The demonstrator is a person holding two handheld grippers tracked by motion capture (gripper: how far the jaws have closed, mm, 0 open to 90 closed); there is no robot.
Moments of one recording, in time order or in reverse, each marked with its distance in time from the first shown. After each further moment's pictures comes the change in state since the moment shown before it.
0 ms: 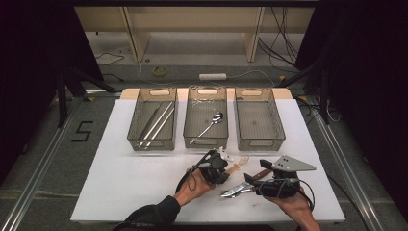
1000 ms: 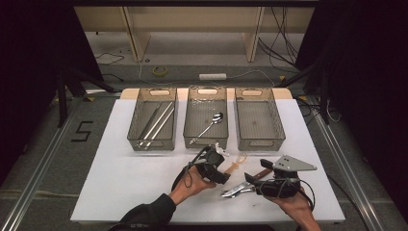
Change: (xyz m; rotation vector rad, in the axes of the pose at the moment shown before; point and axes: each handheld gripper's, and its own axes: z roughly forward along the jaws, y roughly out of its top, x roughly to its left) left arm 0.006 0.003 -0.009 0.009 -0.012 -0.064; right arm 0.000 0.000 -0.001 -0.005 0.000 0.002
